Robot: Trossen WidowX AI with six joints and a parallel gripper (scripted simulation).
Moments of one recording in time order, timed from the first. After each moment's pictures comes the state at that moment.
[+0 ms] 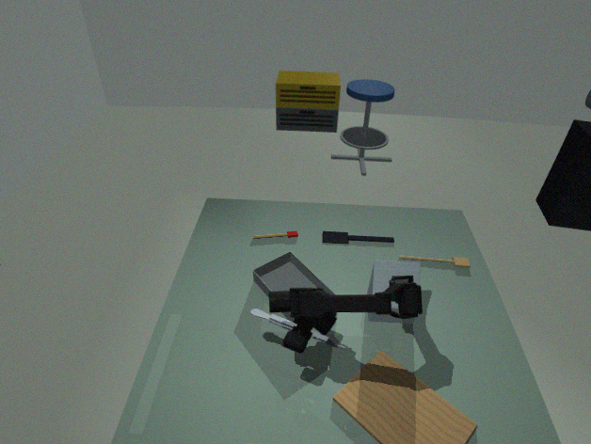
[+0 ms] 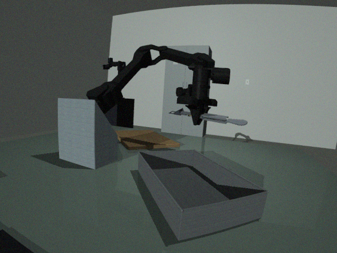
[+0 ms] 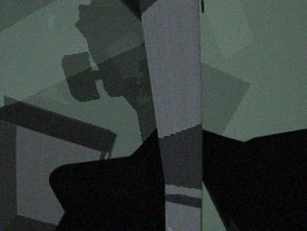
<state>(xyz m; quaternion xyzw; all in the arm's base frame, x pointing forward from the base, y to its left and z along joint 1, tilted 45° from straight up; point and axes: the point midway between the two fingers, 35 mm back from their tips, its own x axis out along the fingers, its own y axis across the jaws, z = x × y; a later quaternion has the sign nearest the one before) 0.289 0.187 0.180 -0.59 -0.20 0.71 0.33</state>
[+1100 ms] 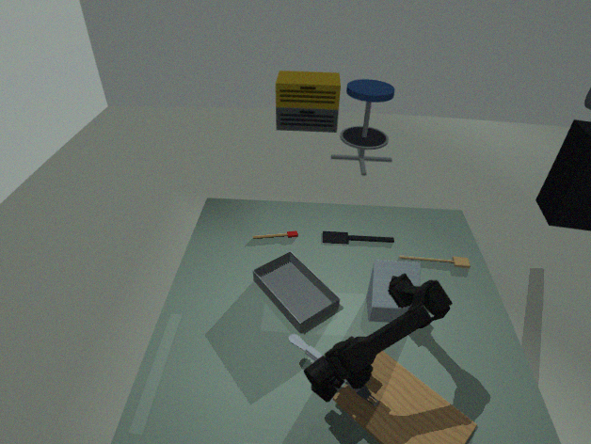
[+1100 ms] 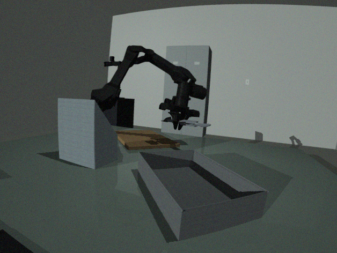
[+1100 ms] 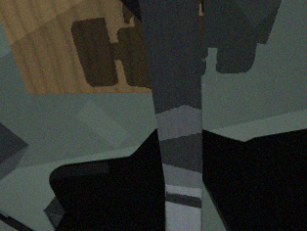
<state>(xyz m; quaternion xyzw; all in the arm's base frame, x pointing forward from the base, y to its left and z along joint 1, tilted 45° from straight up) 0.168 0.274 0.226 -0.57 -0.05 0.74 0.35</state>
